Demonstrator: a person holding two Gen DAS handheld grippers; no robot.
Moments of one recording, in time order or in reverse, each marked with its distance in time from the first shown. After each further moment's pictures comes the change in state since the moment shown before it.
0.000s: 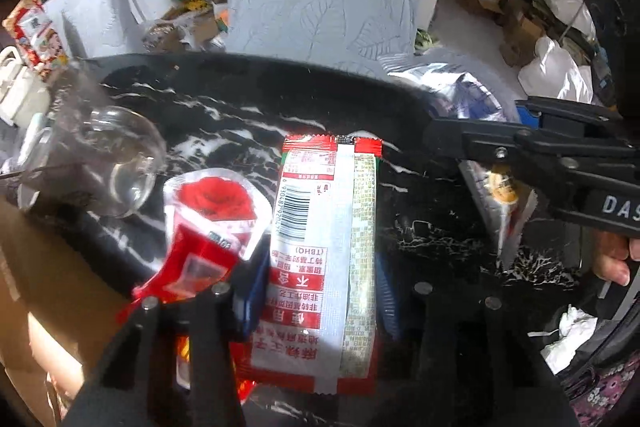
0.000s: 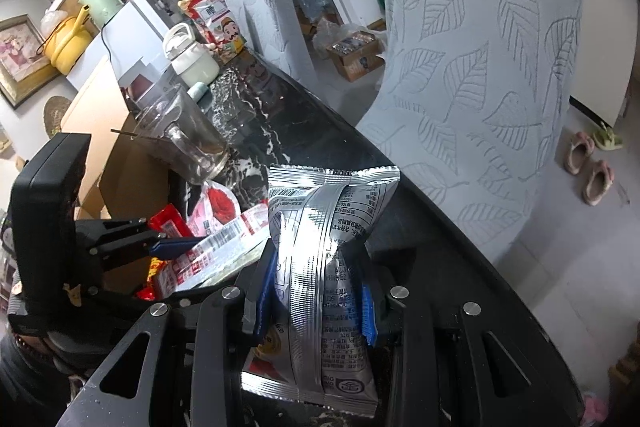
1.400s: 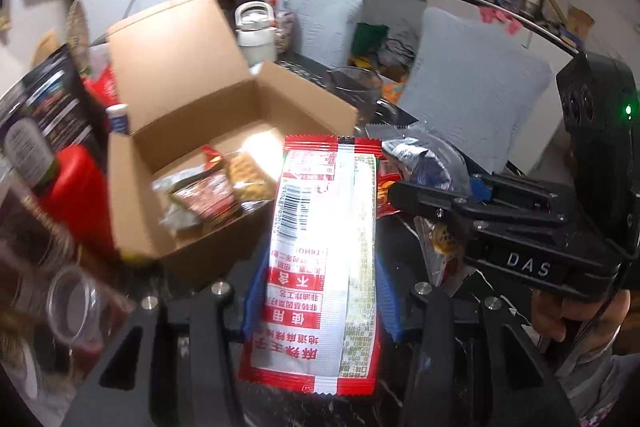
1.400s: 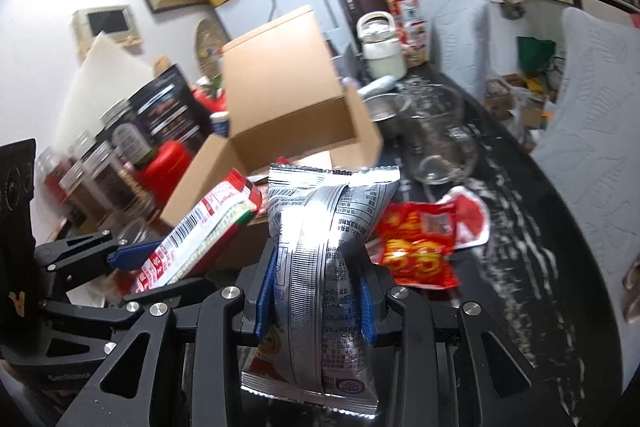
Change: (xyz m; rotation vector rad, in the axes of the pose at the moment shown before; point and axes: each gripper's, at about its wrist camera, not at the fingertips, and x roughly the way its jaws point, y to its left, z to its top) left arm -0.201 0.011 -0.194 -0.557 -0.322 0.319; right arm -0.036 0.194 -0.054 -0.405 -0.003 0.307
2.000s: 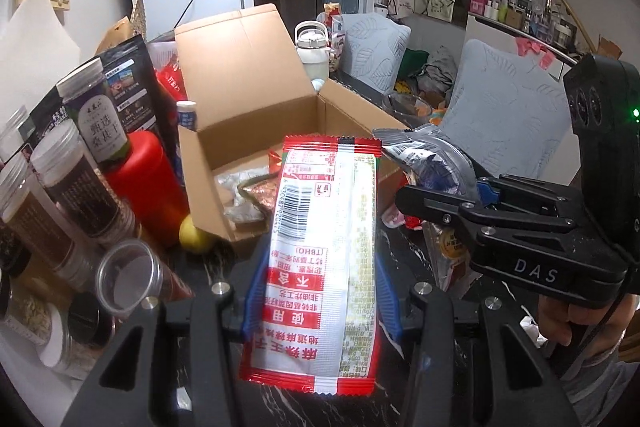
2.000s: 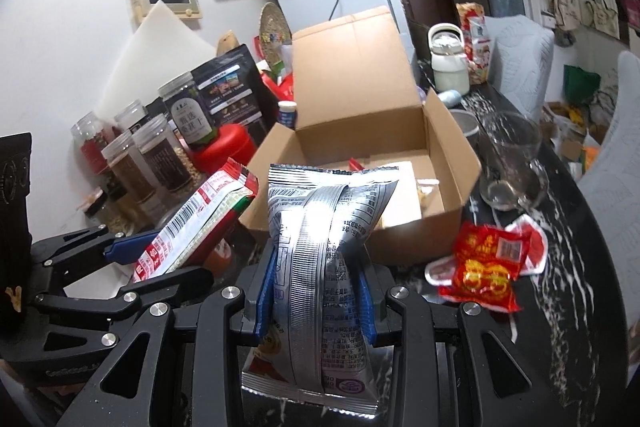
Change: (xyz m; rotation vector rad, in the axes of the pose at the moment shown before) left arm -0.034 0.038 -0.012 -0.087 -0.075 0.100; right arm 0.011 0.060 0.012 -0.132 -0.002 0.084
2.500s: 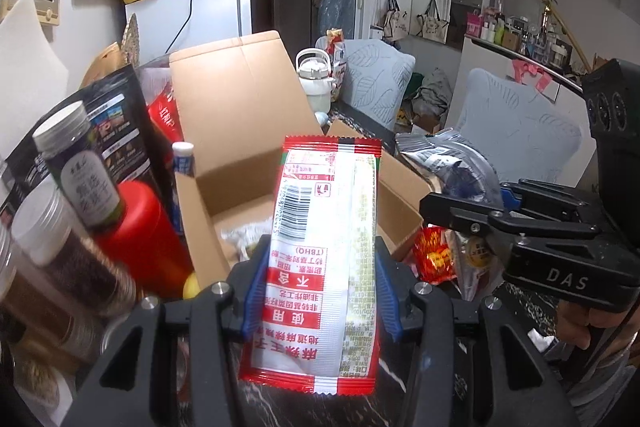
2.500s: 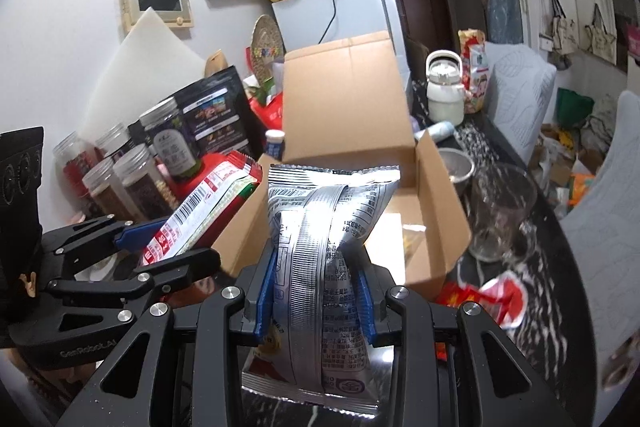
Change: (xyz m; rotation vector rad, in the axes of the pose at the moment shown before) left arm 0.030 0.031 0.053 -0.001 -0.079 -0.042; right arm 0.009 -0.001 0.053 -0.045 -0.023 -0.067
